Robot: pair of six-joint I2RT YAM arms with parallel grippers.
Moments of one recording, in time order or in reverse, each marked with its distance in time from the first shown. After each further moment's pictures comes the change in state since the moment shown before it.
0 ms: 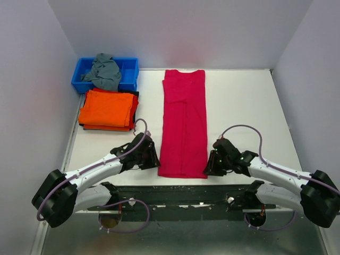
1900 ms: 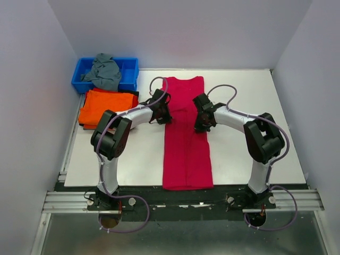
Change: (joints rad) left arm 0.213 0.883 0.798 0.133 -0.009 0.121; right arm -0.213 0.829 0.821 -0.119 0.212 -0.156
